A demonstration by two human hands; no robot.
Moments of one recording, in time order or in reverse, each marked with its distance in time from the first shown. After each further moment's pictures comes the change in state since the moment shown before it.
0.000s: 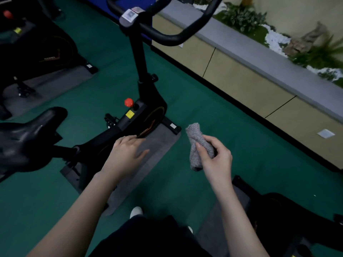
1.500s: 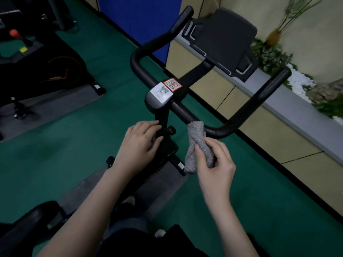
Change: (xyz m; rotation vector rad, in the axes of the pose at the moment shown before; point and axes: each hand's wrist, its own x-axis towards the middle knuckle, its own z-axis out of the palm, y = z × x) left_hand 0.292 -0.107 -0.136 -0.164 0.432 0.111; right_hand 0.268 -0.093 0.201 -0.075 0.105 -0.382
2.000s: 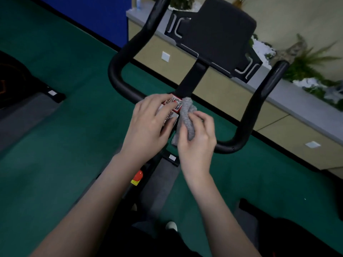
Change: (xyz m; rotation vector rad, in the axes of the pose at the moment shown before) left_hand 0.126 -0.041 -0.021 -0.182 0.094 0.380; right_hand 0.081 -0.036 0.126 -0.405 0.196 0.039
